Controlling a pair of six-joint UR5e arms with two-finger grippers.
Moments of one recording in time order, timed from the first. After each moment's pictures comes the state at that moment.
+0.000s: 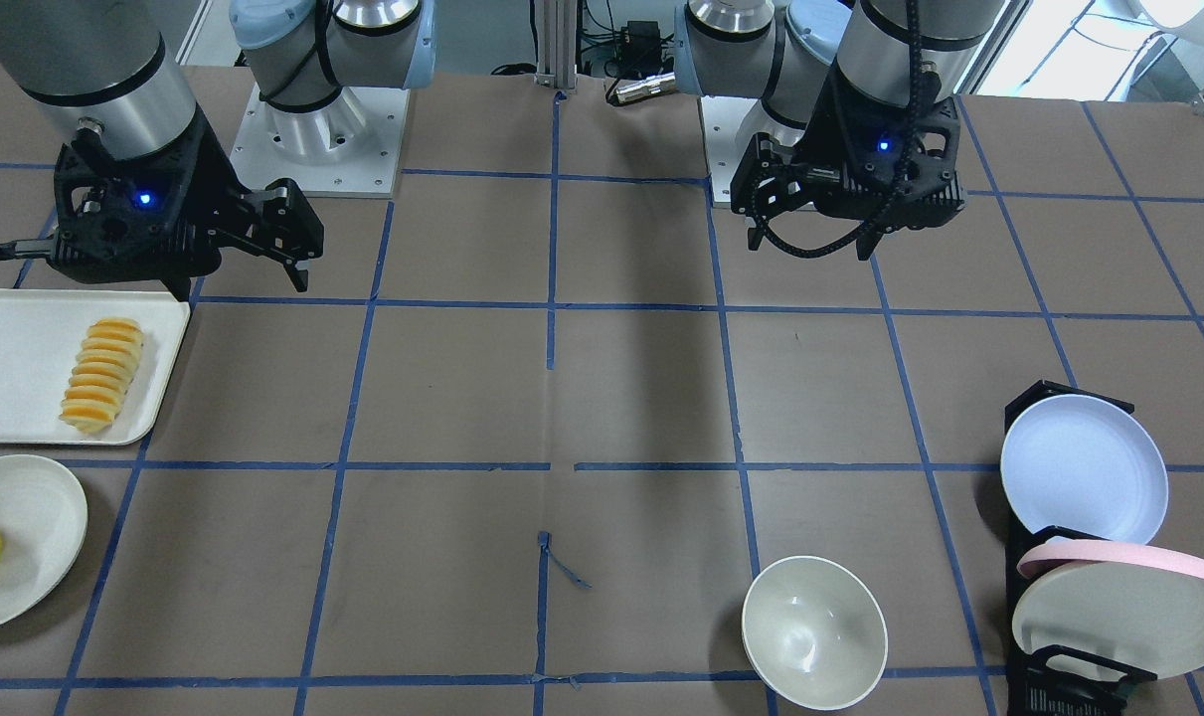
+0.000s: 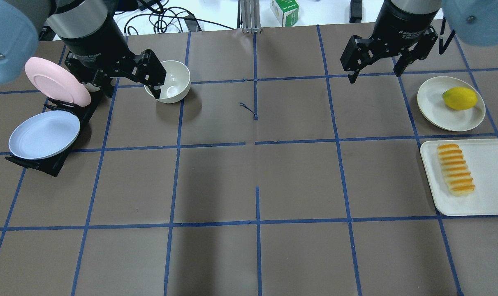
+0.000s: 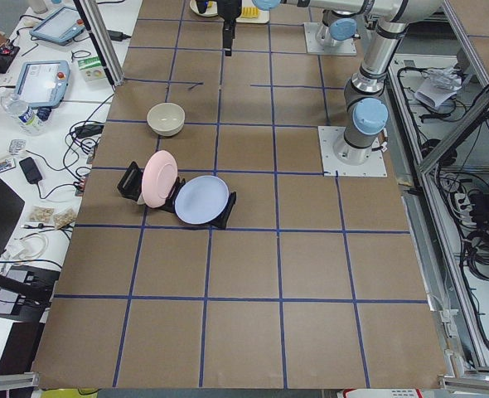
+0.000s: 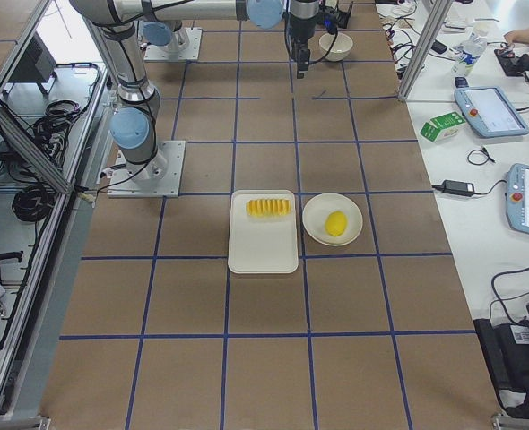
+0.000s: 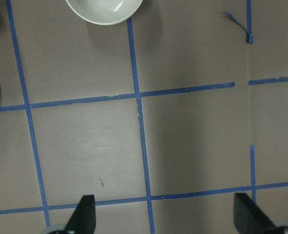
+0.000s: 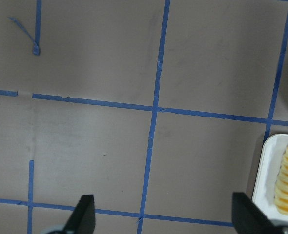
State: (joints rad) left arm -1.62 -1.59 -1.49 -1.63 1.57 0.04; right arm 1.57 -1.49 1.47 -1.56 -1.57 -0.13
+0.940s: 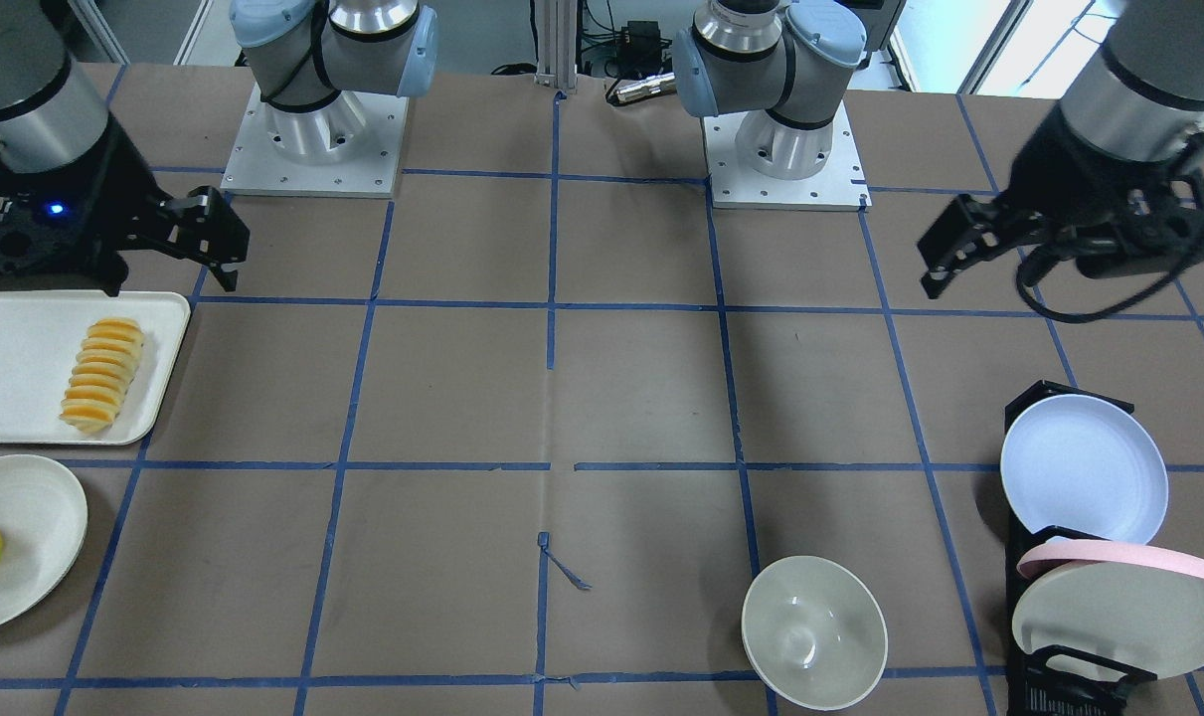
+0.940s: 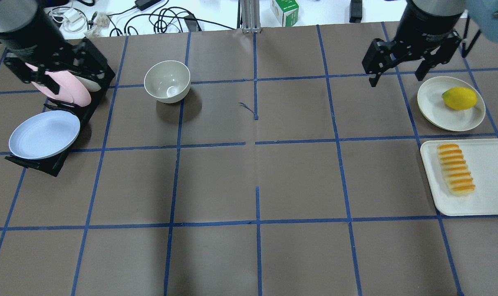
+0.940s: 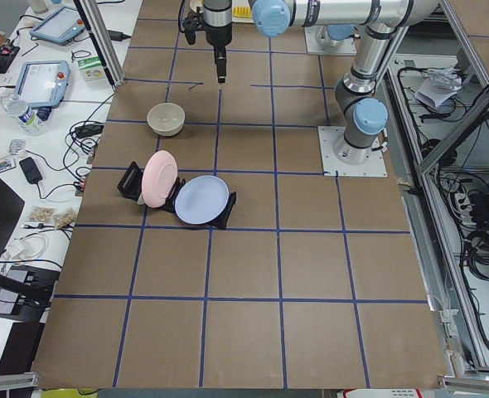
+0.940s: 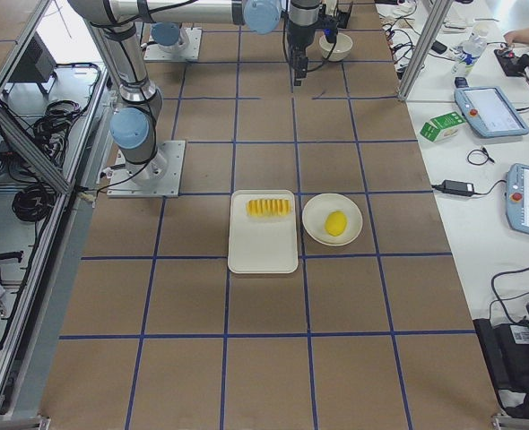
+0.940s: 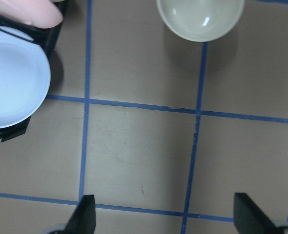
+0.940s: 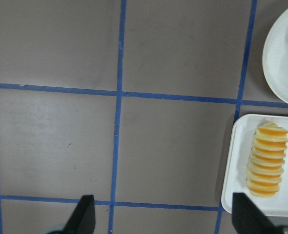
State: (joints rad) left arm -1.28 -1.61 -1.49 -1.62 1.57 0.07; right arm 1.41 -1.51 1.53 -1.54 -1.59 -0.23
